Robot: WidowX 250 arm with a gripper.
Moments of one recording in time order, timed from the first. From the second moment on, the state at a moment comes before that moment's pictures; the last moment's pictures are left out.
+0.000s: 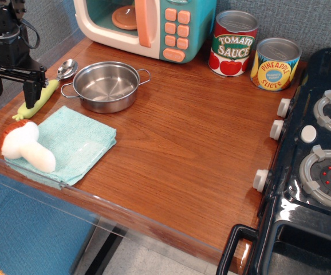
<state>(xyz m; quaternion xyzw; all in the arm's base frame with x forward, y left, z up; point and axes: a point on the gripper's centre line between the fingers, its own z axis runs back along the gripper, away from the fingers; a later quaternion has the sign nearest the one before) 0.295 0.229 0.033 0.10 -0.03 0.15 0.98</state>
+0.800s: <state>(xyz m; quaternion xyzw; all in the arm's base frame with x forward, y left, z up) 0.314 0.211 0.014 0.08 -0.02 0.14 0.99</state>
